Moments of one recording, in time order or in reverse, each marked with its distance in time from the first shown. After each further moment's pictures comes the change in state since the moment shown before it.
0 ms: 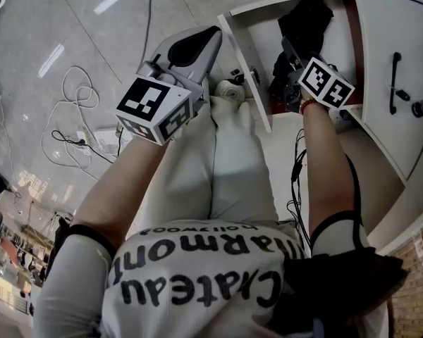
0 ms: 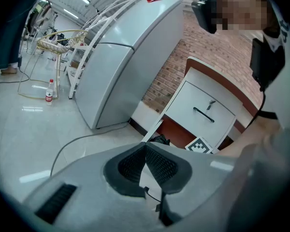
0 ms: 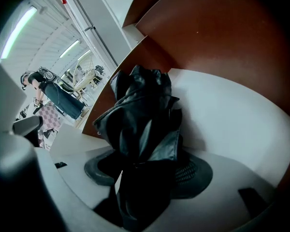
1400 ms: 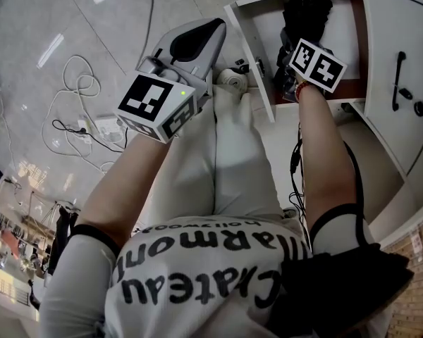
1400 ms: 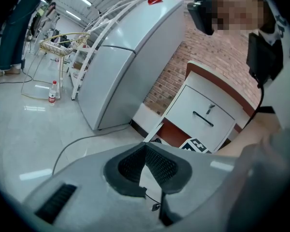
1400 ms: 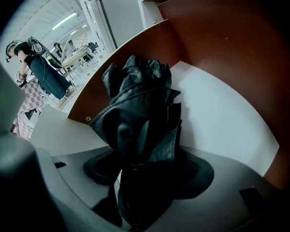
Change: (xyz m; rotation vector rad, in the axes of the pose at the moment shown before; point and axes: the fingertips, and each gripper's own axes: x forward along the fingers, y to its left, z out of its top) left arm -0.009 -0.004 0.012 -0.018 -0.010 0.020; right arm 0.007 -0.002 -0.008 -0.126 0.159 -0.221
